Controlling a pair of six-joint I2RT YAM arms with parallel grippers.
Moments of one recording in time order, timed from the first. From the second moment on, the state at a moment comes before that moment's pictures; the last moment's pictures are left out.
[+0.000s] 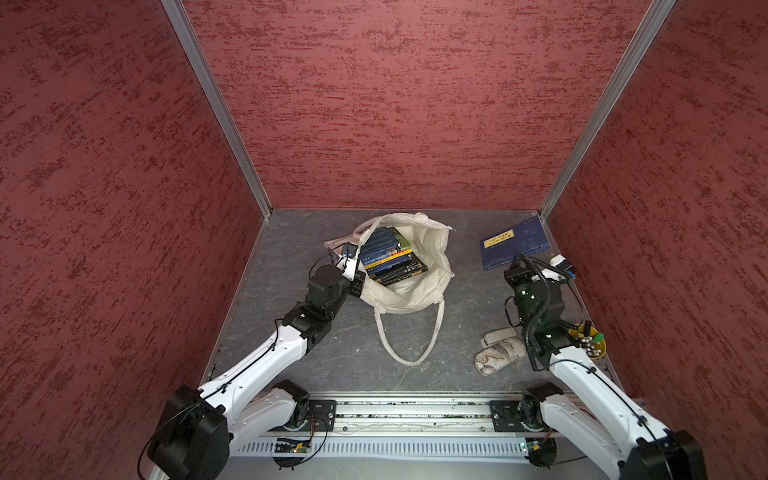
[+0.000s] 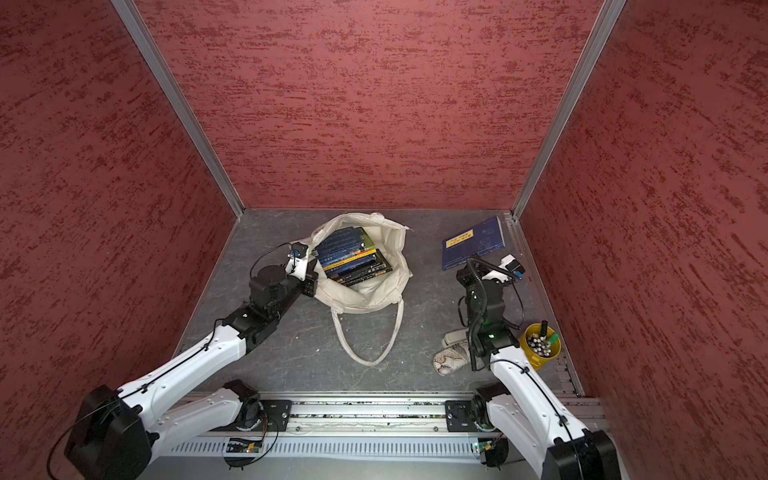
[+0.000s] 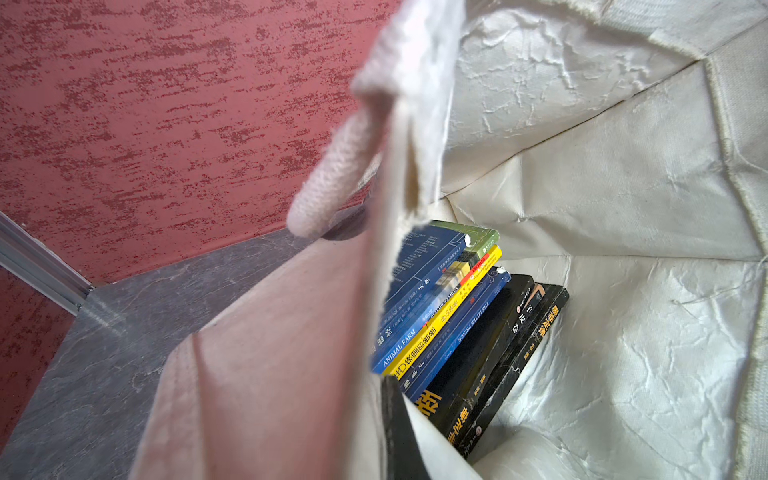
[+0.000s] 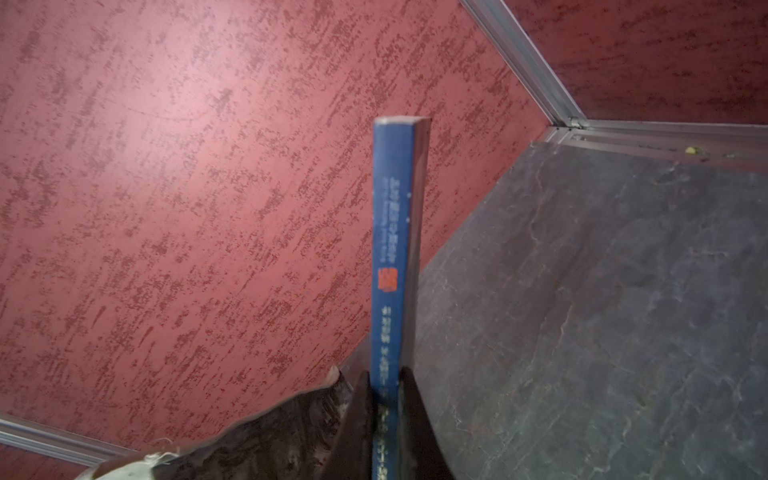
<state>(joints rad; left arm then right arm) -0.51 1.04 0.61 0.16 -0.19 0.06 0.22 0.91 0.43 0.41 0.35 0.94</state>
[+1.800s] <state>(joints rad) -0.59 1.04 0.58 0.16 -0.20 0.13 0.02 1.44 0.51 0.57 0.06 1.26</state>
